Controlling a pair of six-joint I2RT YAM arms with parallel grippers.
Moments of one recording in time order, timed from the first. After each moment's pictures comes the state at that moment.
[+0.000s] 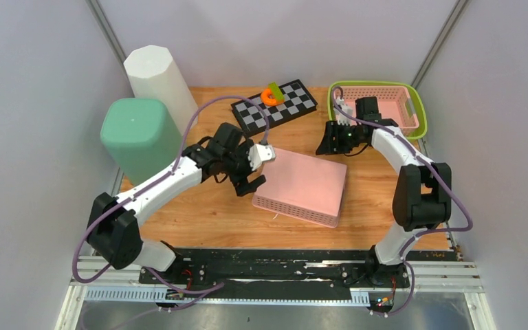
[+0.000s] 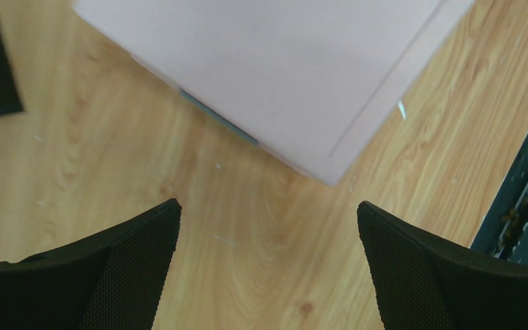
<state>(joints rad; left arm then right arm) -0.61 1.41 1.13 -0.58 0.36 0.54 0.10 1.68 1.27 -0.57 -0.65 0.03</state>
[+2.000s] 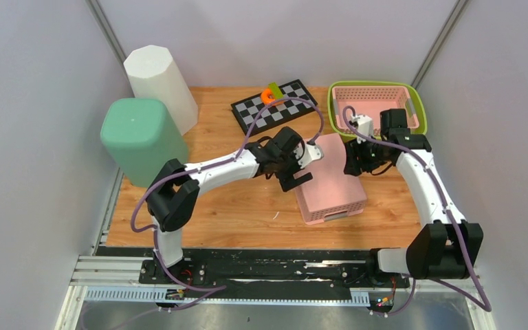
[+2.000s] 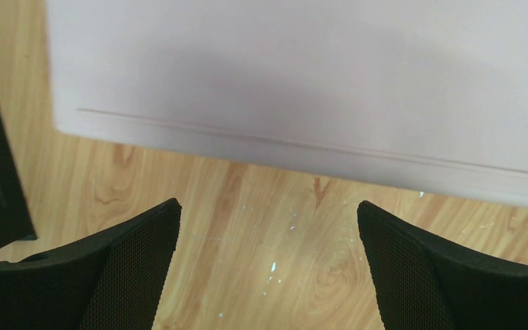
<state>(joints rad) -0.87 1.90 1.42 -0.41 0.08 0.38 0.02 1.28 1.13 -0.93 -0.45 -0.38</state>
